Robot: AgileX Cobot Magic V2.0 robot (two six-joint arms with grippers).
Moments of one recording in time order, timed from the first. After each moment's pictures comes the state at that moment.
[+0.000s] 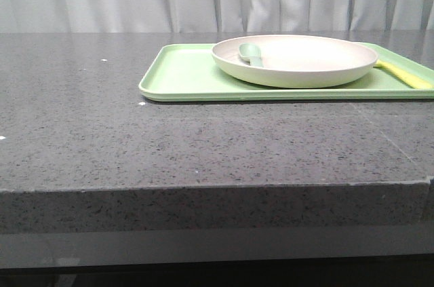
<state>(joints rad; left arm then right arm) -0.24 0.61 -0.80 -0.22 0.87 0.21 0.13 0.55 -0.92 0.10 1.04 -0.04</state>
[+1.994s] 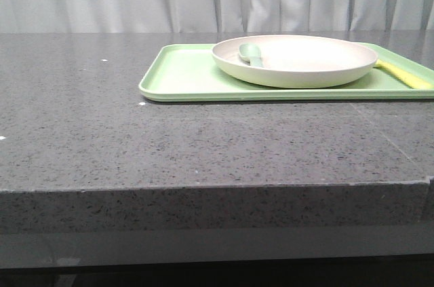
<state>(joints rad) 0.01 0.00 0.01 -0.08 0.20 0.11 0.13 0.55 -0.91 0.10 1.02 -0.02</state>
